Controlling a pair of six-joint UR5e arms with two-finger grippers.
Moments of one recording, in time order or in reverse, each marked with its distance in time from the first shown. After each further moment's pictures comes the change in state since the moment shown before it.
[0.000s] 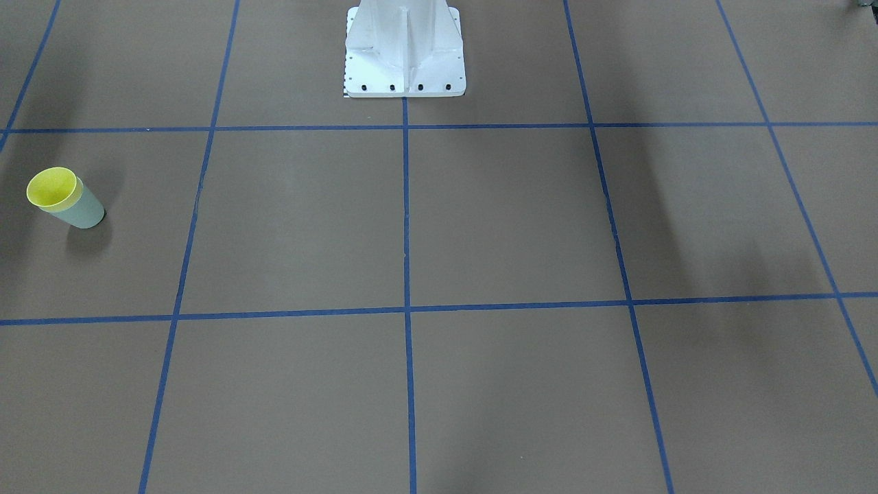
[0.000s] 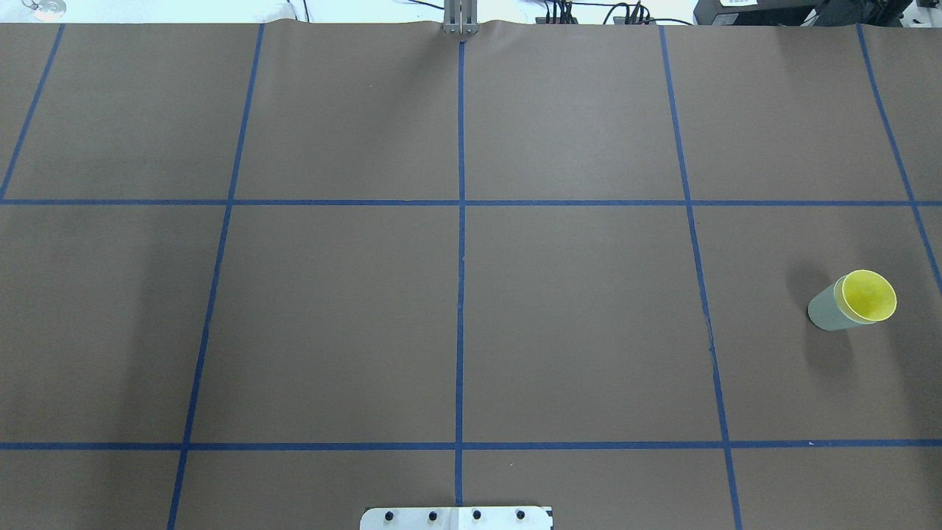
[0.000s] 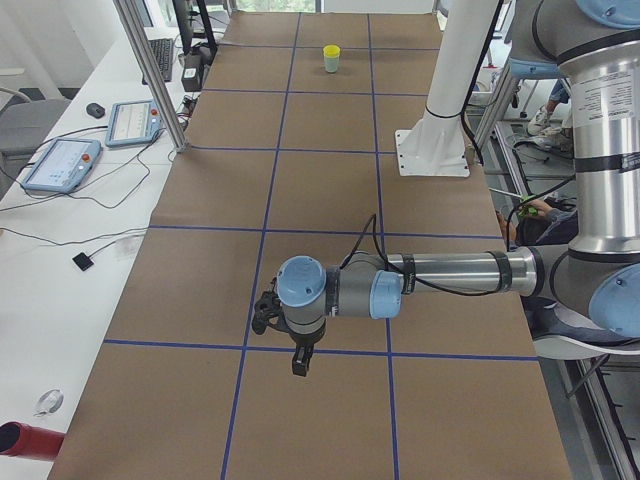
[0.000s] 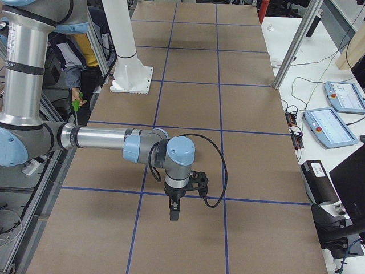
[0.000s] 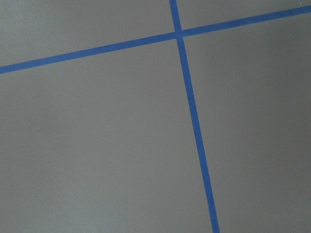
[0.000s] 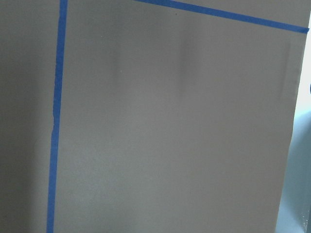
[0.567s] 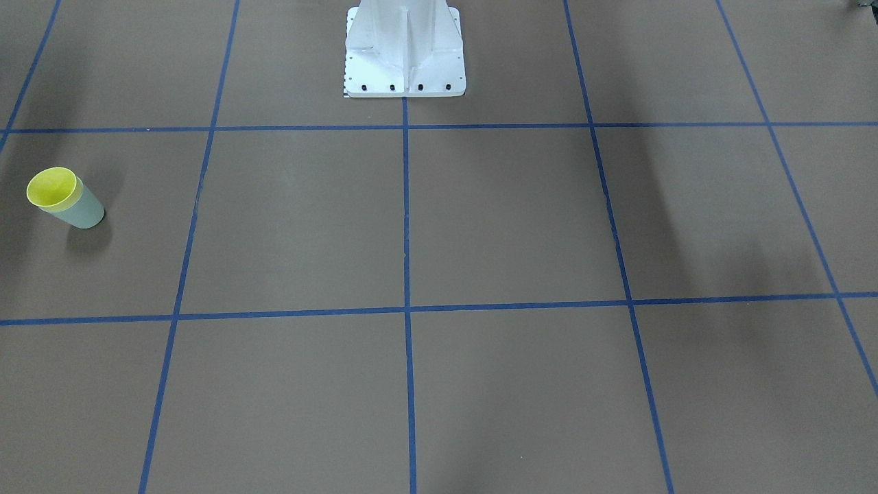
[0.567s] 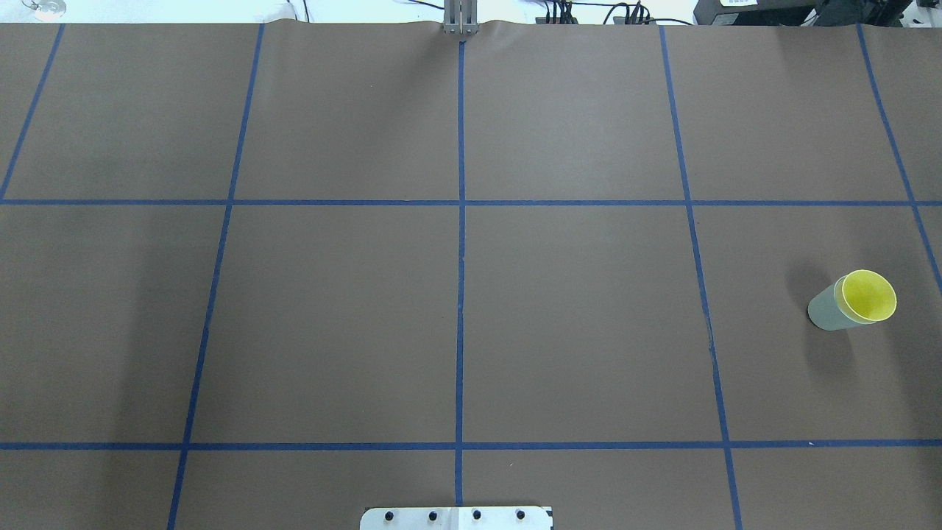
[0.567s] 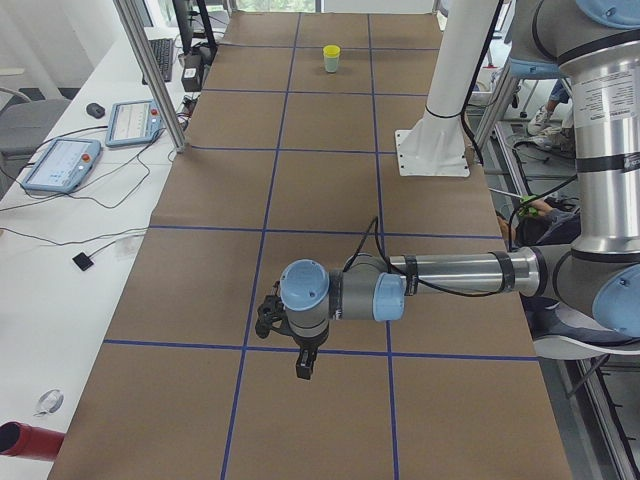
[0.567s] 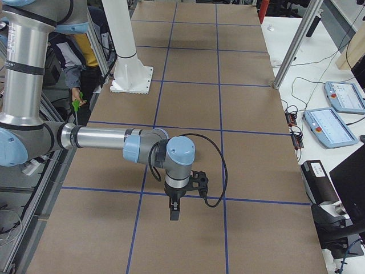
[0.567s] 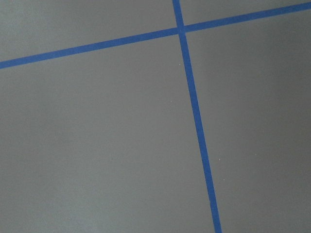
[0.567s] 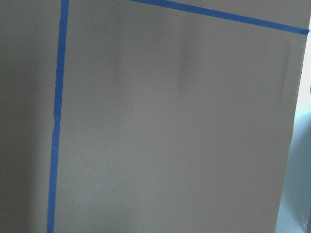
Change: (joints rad) left arm -0.001 0.015 0.001 0.001 0.001 0.000; right arm 0.000 0.000 0.000 0.000 0.001 -0.002
